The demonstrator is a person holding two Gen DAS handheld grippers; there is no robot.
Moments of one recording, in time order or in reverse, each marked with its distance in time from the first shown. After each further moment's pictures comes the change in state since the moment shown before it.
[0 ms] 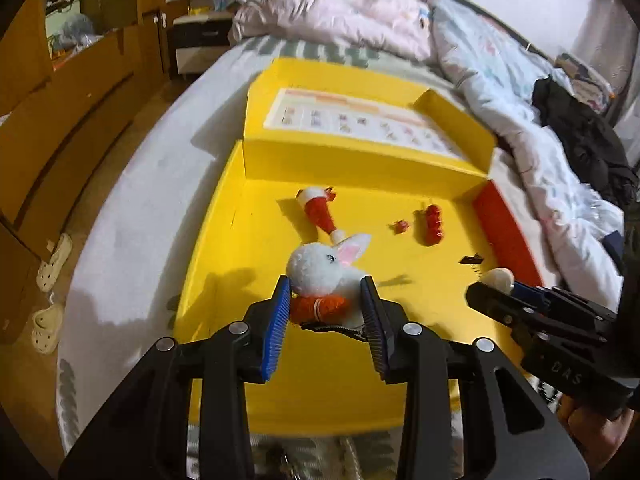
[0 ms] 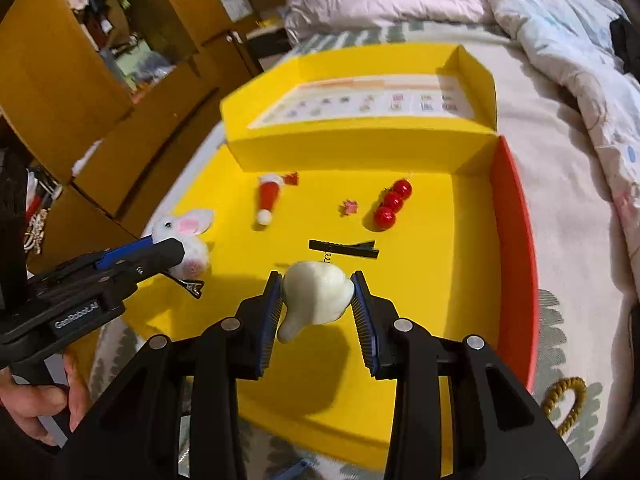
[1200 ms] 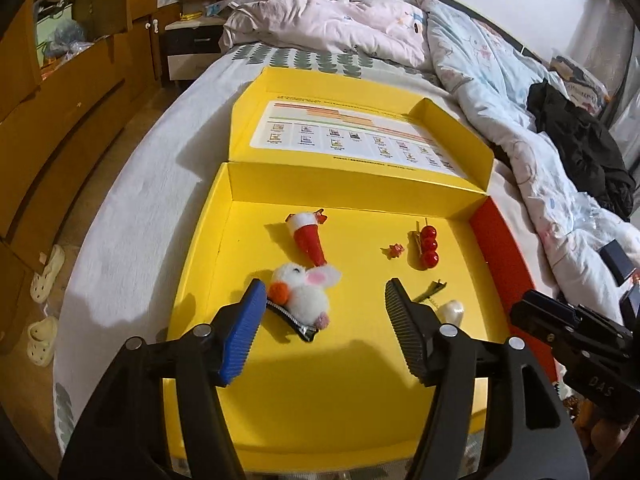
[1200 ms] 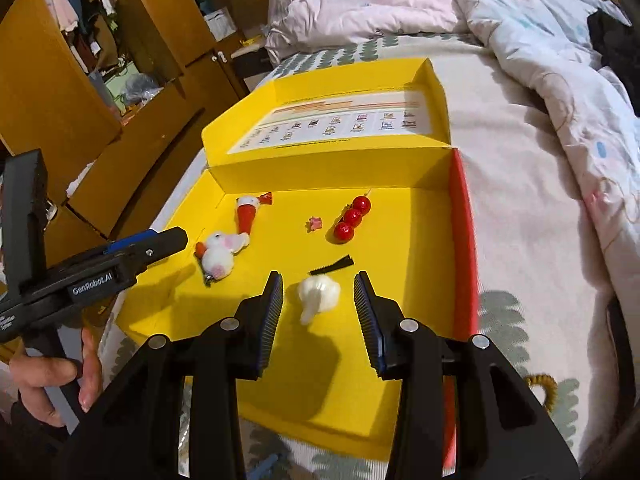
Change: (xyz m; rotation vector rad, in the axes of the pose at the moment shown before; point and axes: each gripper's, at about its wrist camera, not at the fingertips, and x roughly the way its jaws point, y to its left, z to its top) left arm -0.008 -0.005 0.019 0.004 -0.030 -0.036; right arm -0.038 -0.019 0.000 0.045 -0.070 -0.023
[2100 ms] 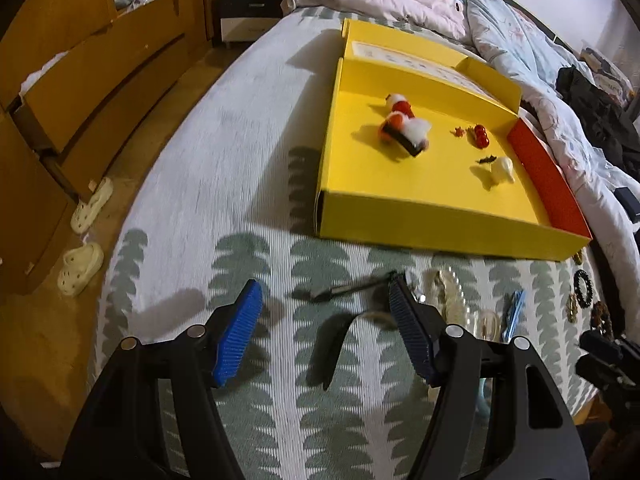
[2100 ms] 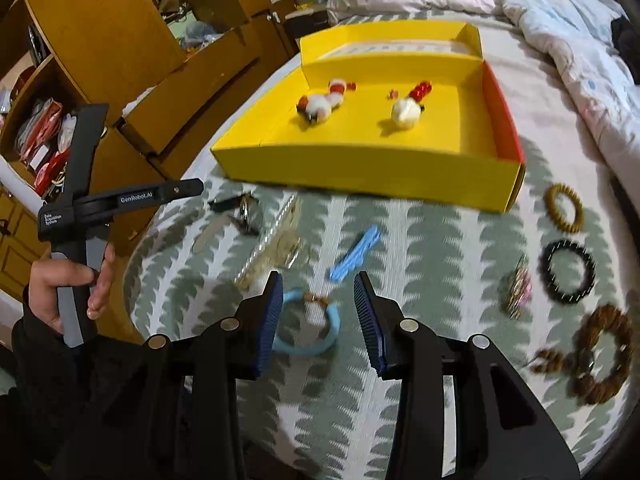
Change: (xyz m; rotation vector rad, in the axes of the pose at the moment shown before) left arm -0.065 0.067 -0.133 -0.063 0.097 0.110; right arm -0.076 0.065 -0.171 -0.108 0.104 0.093
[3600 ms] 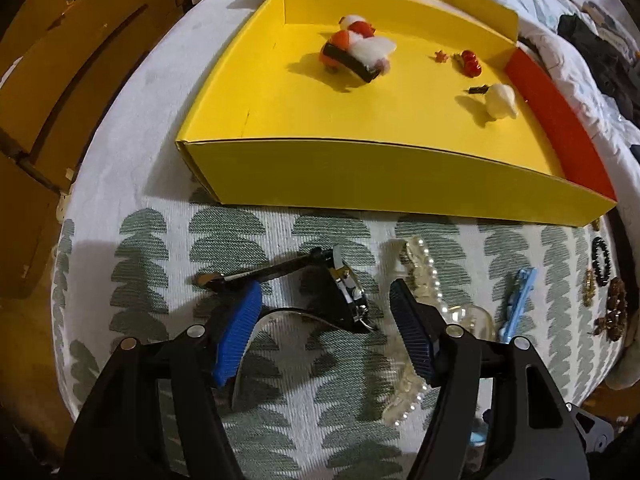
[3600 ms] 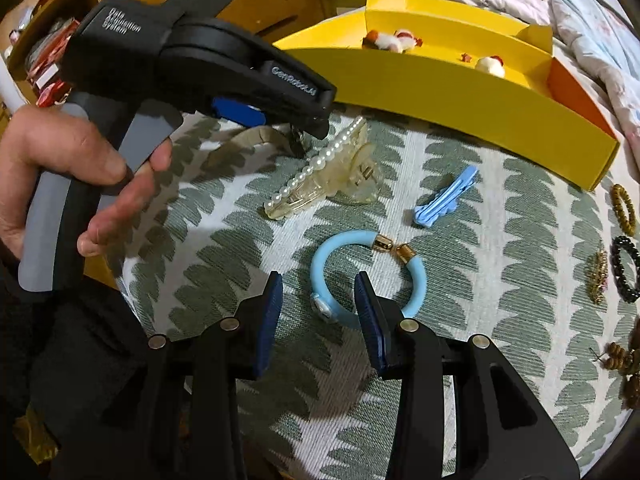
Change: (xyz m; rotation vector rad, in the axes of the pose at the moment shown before) left arm 0.058 -0.051 0.002 0.072 0.194 0.020; right arm 0.064 0.056 -0.042 -0.205 0.089 -0.029
